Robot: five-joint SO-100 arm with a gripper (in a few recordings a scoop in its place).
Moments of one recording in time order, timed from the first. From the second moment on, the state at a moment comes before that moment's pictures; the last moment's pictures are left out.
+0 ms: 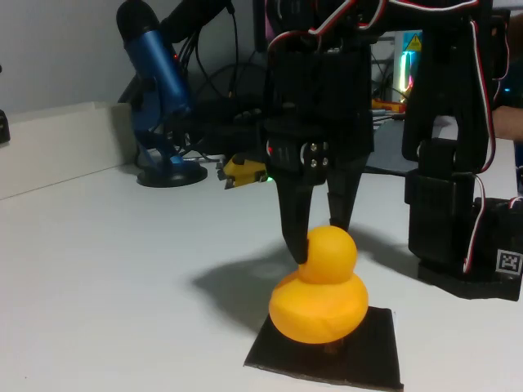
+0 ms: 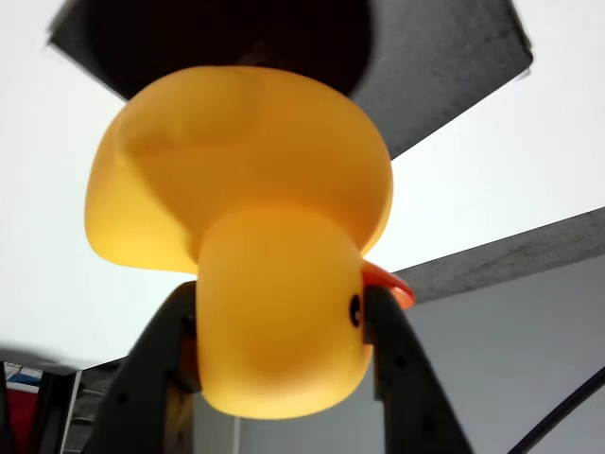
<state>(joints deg) -63.9 93.5 91.9 90.8 -7.5</state>
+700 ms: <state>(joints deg) -63.8 93.5 93.2 97.3 -7.6</state>
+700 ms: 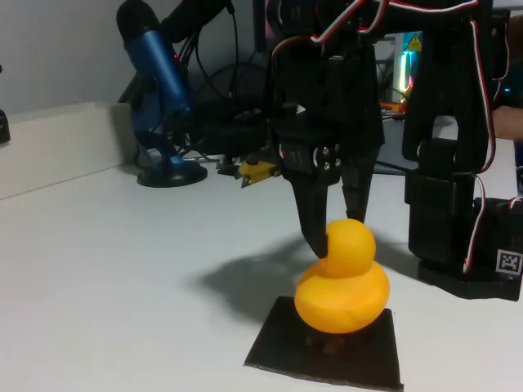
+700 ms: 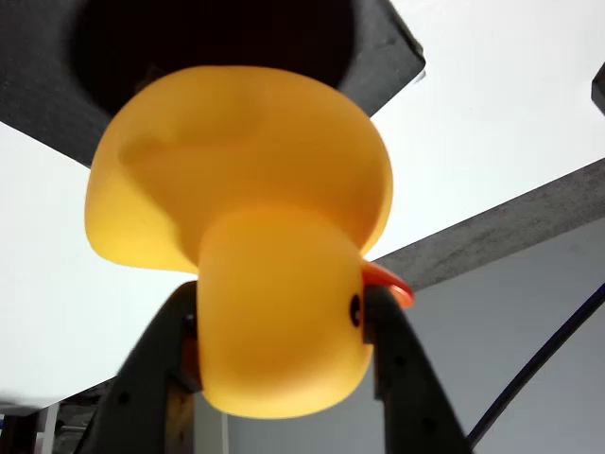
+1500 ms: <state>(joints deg) -63.8 89.7 92.8 97.0 -7.6</state>
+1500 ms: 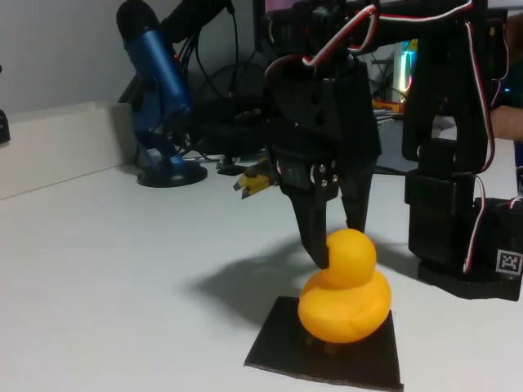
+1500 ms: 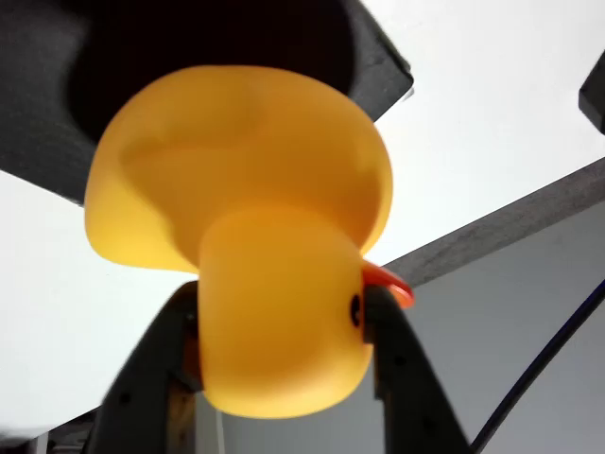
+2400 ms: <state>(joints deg) -70.7 96.0 92.8 97.1 -9.5</state>
